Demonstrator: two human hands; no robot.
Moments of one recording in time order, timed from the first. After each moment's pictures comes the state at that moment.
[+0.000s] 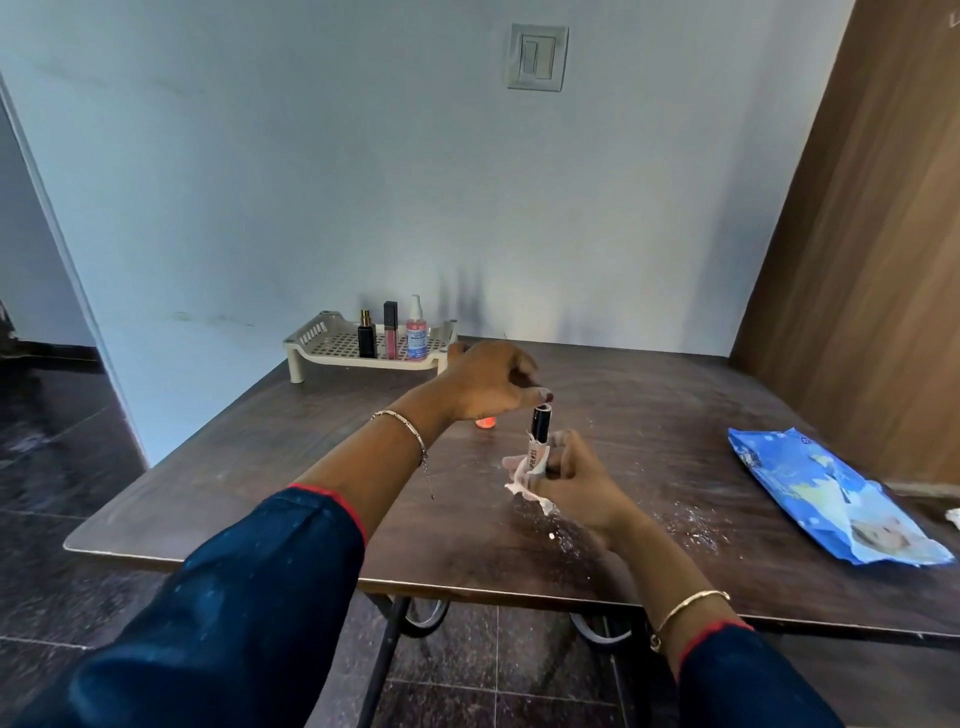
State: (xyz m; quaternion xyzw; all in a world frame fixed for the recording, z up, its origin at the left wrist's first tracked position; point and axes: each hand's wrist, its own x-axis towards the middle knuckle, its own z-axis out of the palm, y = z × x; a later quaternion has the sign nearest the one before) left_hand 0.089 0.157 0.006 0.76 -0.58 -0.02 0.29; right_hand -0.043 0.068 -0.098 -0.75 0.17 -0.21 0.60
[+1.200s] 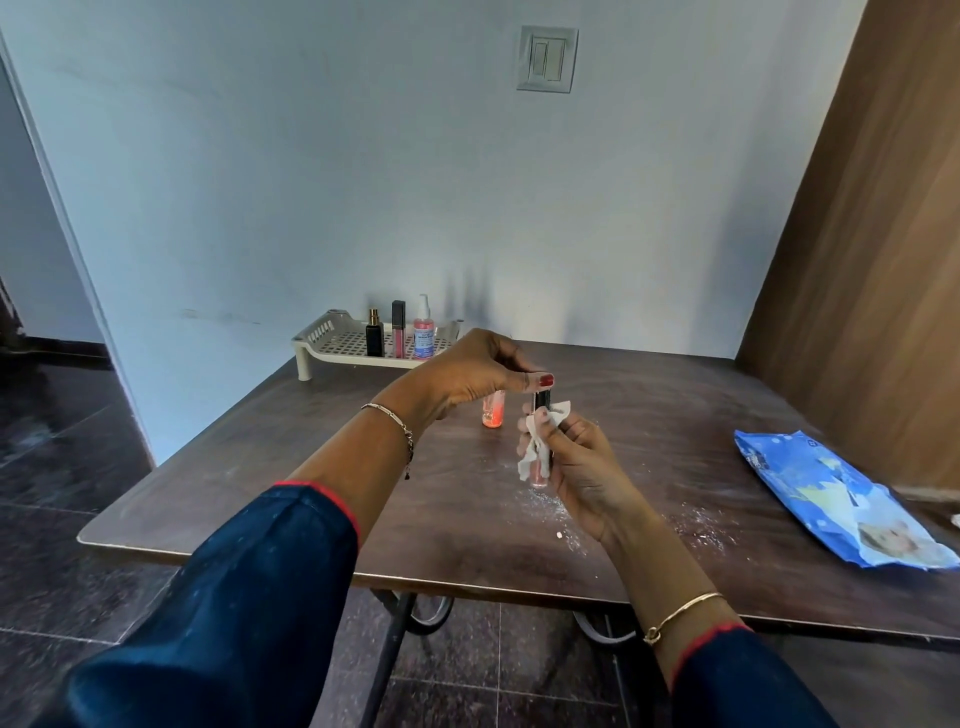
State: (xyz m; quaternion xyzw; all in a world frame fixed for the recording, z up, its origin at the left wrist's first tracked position) left_hand 0.092 0.175 0.019 0.69 -0.49 -0.22 0.48; right_hand -0.038 0.090 -0.067 -0.58 0.10 -0.27 0.76
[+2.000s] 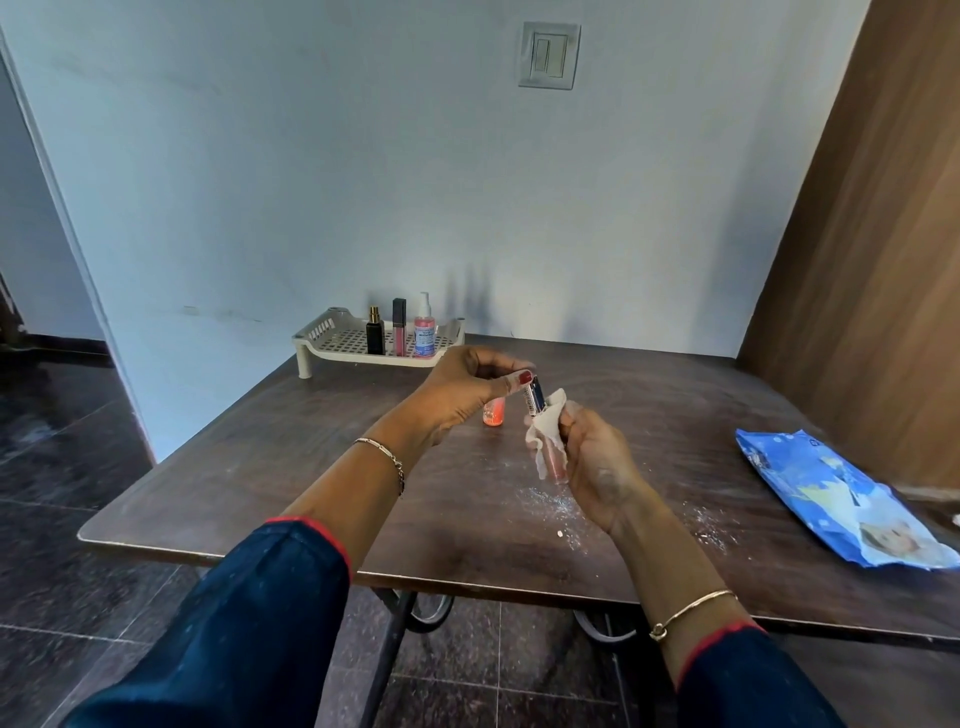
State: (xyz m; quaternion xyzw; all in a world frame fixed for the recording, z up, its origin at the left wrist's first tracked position) left_hand 0.094 0.181 -0.010 0.64 -0.44 -0.21 0.60; right_hand -0.038 0.089 -0.055 -0.56 0.20 -0.26 0.76
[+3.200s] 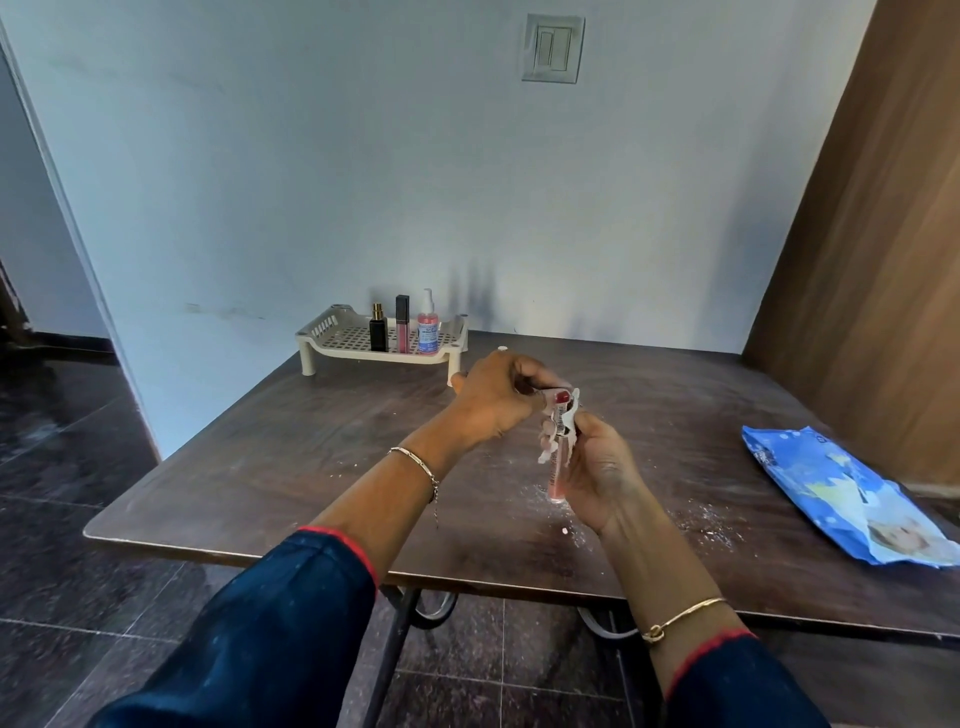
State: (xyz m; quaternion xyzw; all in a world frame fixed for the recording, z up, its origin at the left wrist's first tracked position) left_hand 0.068 0.171 -0.012 0.71 -0.50 -0.10 0.49; right_hand -0.036 0.098 -0.055 -0.41 0.21 -0.29 0.84
